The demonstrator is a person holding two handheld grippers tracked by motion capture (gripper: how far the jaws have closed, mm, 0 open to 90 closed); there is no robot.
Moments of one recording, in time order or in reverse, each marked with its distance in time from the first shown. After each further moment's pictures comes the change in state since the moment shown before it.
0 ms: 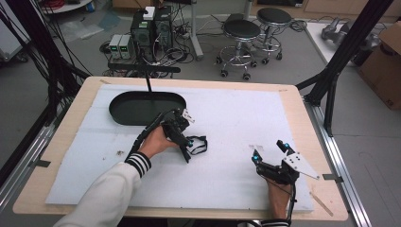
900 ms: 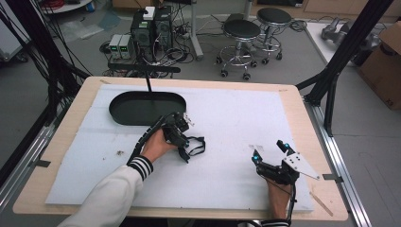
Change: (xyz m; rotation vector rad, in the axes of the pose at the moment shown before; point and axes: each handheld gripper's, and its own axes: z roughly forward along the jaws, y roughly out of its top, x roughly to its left) left arm -0.002 -0.007 0.010 0.076 -0.002 -0.042; right arm 0.000 0.000 0.000 0.000 -0.002 0.003
